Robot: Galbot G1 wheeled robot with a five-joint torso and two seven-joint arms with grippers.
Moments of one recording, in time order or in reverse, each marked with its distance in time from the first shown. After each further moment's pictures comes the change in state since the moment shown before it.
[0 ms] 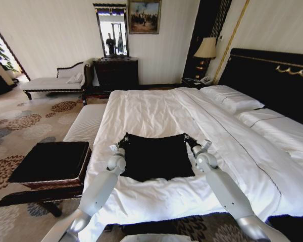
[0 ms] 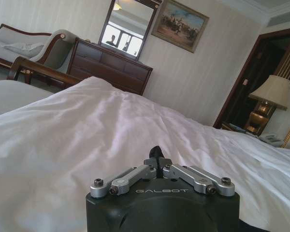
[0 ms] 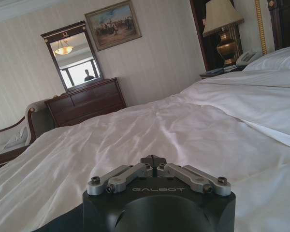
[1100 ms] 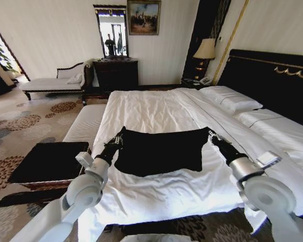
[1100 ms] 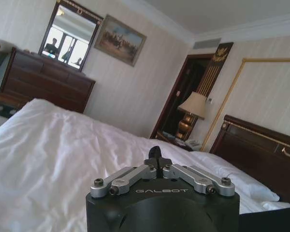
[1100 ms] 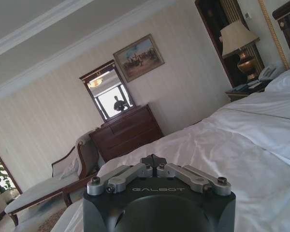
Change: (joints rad) left arm 0.537 0.471 -0.118 -1.070 -0.231 0.133 -0.218; right arm -0.670 -0.157 0.557 0.985 0.449 -0.214 0.229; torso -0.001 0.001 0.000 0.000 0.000
